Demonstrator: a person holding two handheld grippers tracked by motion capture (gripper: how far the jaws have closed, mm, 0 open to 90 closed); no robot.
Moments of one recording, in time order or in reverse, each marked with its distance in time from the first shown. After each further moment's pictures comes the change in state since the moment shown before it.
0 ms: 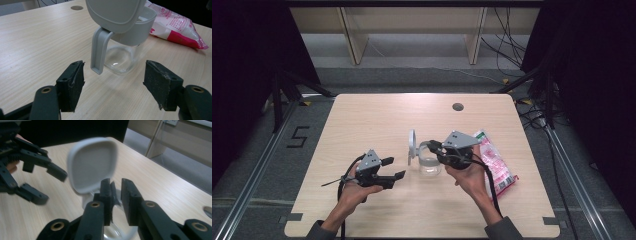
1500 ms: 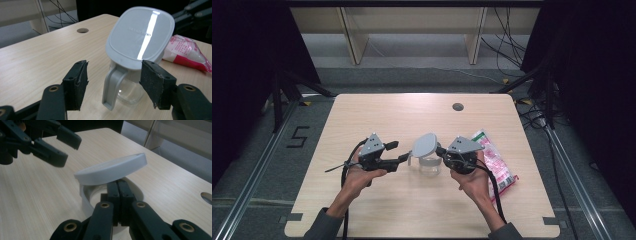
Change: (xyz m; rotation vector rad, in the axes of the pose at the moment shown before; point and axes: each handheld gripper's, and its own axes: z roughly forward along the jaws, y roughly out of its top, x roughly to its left) left arm 0.011 0.038 0.010 -0.082 0.014 0.016; right arm 0.001 -0.019 -0.002 0.032 -0.038 0.022
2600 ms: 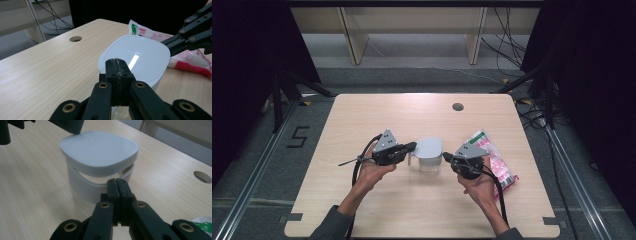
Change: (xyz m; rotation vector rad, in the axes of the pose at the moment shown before) left arm -0.008 0.014 0.032 -0.021 -0.023 0.074; right arm -0.009 -0.030 -0.005 0.074 -0.041 0.022
